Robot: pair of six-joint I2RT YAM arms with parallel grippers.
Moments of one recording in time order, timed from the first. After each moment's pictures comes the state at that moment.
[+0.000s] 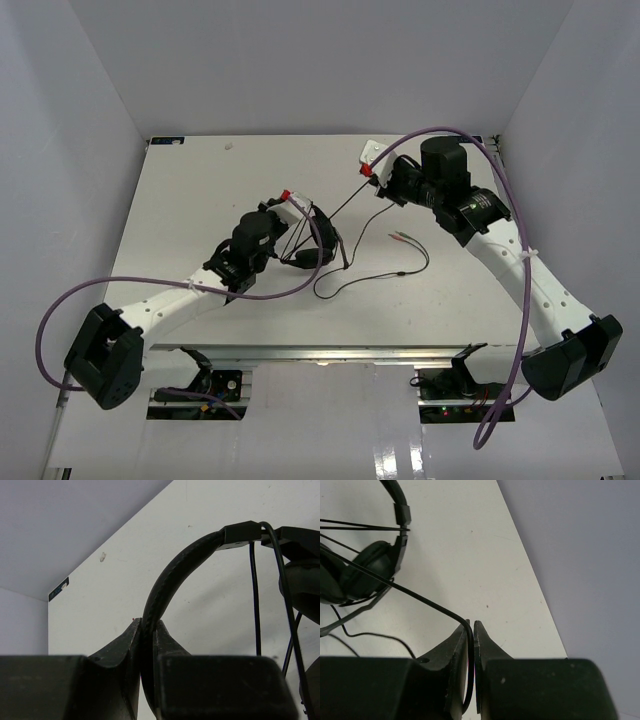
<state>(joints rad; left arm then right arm) -0.67 1.27 0.73 0.31 -0.46 0.51 0.53 1.28 1.38 -0.49 -0.29 -0.73</state>
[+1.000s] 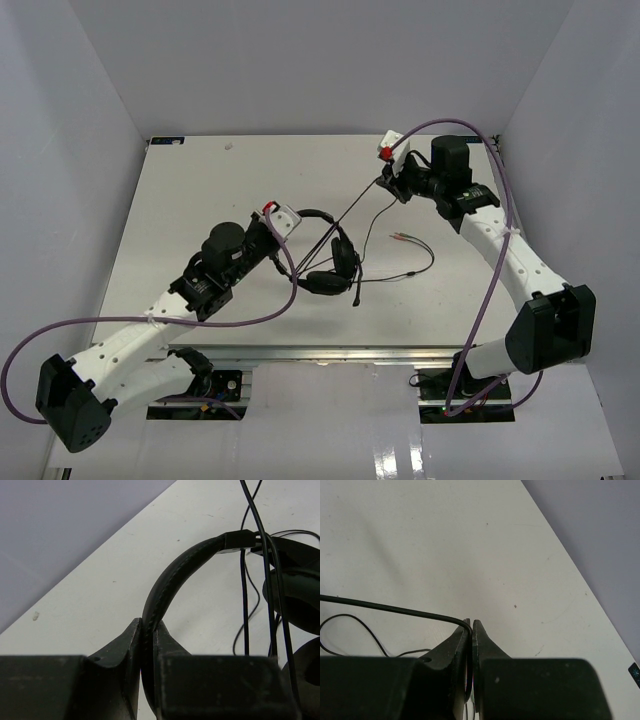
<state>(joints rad) -0.72 0.95 0.73 0.12 -0.05 0.35 0.33 1.42 1.25 -0.25 -0.54 -0.56</state>
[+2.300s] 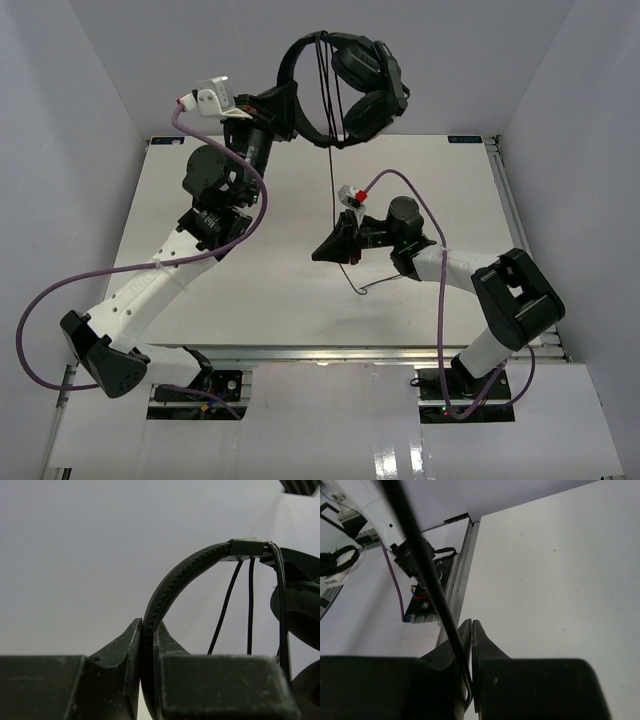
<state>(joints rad) -0.72 1.31 1.43 0.44 -0.33 -0.37 0.59 1.60 0.78 0.90 -1.12 0.41</state>
